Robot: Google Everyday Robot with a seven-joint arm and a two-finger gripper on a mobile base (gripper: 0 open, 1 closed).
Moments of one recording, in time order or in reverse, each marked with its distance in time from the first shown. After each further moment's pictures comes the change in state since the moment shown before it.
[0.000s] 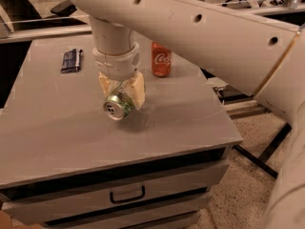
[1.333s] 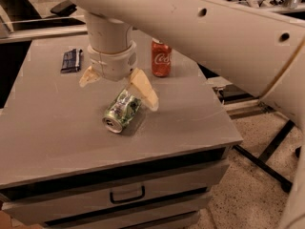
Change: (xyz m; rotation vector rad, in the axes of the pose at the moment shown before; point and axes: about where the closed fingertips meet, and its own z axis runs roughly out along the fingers) arm -0.018 -0.005 -0.013 0.032 -0.017 0.025
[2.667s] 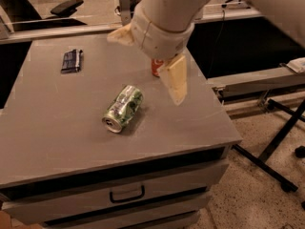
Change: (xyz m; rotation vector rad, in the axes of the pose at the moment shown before) arm 0.015 0.054 -0.088 0.352 0.101 0.279
